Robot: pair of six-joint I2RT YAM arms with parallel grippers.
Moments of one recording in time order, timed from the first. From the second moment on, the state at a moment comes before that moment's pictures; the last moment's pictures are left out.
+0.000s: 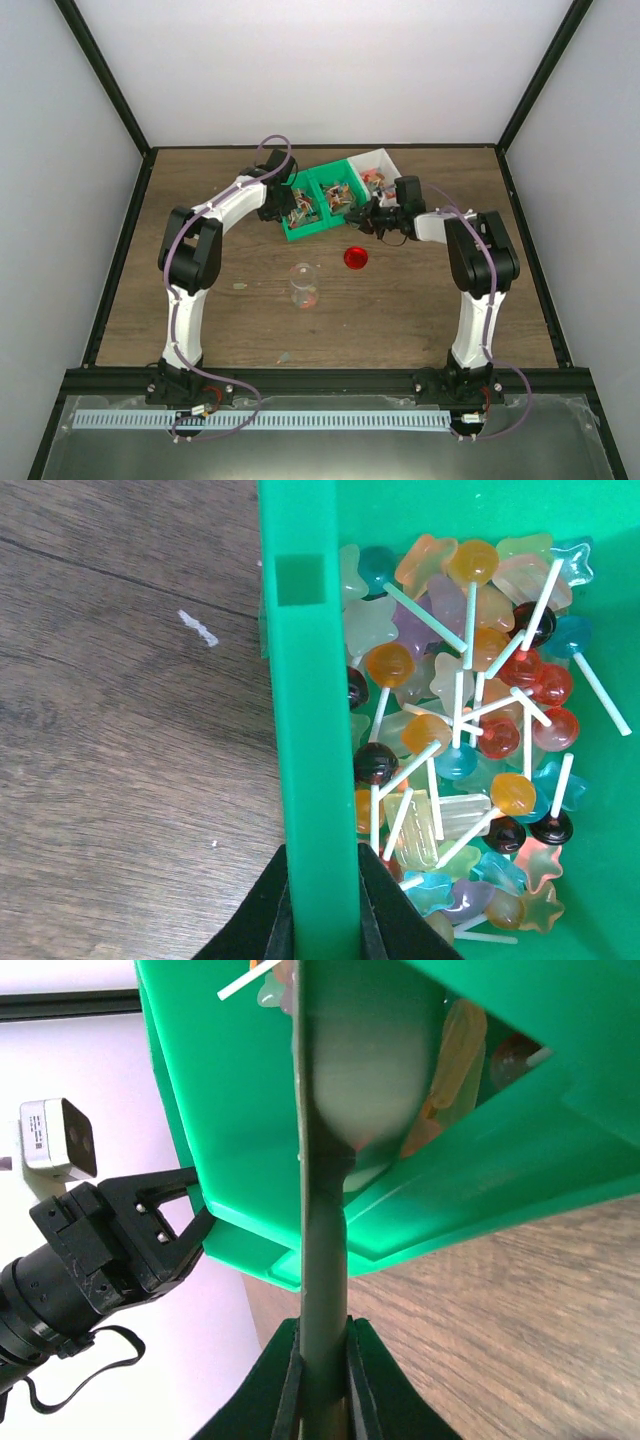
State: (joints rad) left arm -0.42 2.15 1.72 -0.75 -0.08 -0.73; right arm 0.25 2.00 1.12 0.19 -0.87 1.03
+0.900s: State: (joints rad) left arm -0.43 2.16 1.73 -0.73 -0.01 -0.70; right arm 0.16 1.89 1.00 0.19 -0.98 0.95
